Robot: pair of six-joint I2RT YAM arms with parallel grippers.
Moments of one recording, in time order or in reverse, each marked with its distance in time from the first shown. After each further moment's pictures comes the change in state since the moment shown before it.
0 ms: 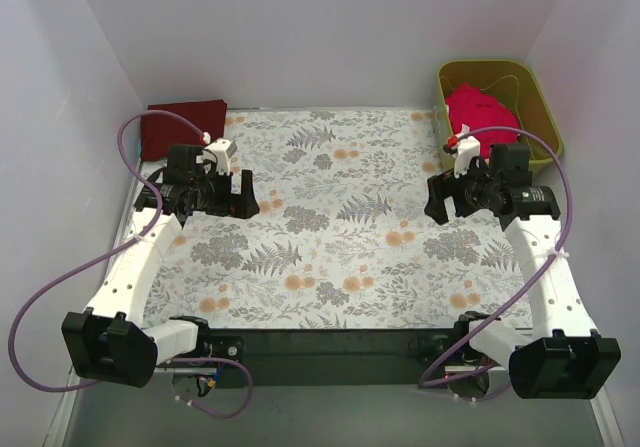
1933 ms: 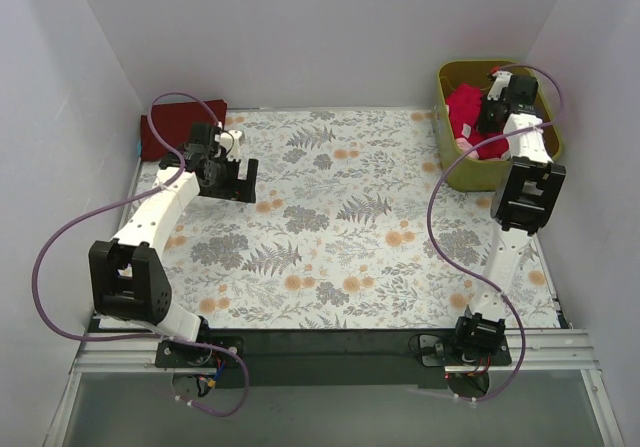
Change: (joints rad) left arm 0.000 0.341 0.164 -0.001 -0.172 0.065; right arm -0.265 1.307 1.019 0.361 0.149 0.196
